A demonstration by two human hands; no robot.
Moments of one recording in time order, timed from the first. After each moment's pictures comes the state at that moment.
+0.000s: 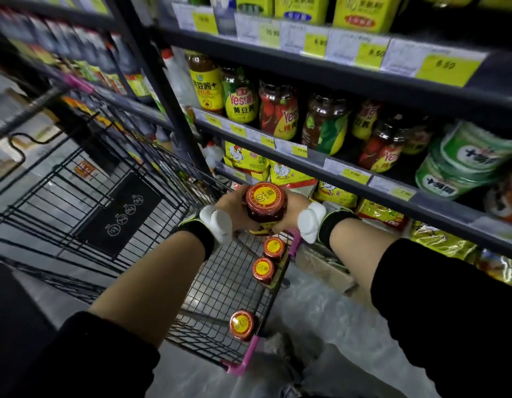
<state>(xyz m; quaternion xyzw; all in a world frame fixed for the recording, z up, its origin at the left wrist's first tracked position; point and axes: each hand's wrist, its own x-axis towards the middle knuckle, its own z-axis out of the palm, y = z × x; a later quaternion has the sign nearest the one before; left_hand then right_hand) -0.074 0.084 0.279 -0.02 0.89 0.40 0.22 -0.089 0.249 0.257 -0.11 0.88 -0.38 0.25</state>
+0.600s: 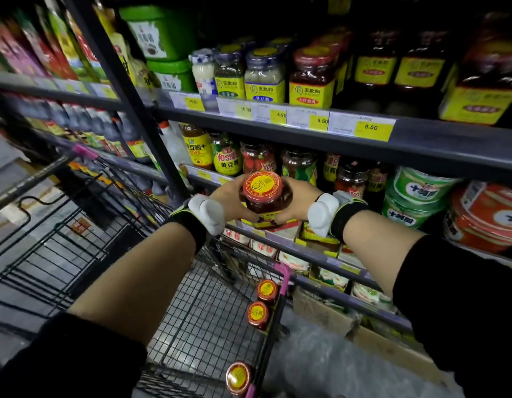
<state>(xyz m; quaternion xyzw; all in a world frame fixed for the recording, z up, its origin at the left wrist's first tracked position) -0.113 0.115 0.378 0.12 0.92 0.34 0.13 -0.107 0.297 0.357 -0.11 0.92 -0.37 0.11</state>
